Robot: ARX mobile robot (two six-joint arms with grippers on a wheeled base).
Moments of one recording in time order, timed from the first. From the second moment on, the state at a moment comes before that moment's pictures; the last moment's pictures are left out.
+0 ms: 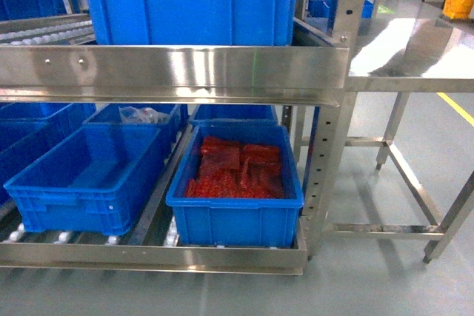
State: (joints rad) left arm 0.00 0.01 0.01 -0.01 0.00 0.00; right arm 0.00 0.00 0.01 -0.01 0.00 0.01
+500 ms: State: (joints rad) left arm 0.00 0.01 0.01 -0.01 0.00 0.00; right arm 0.00 0.01 0.01 -0.01 0.00 0.01
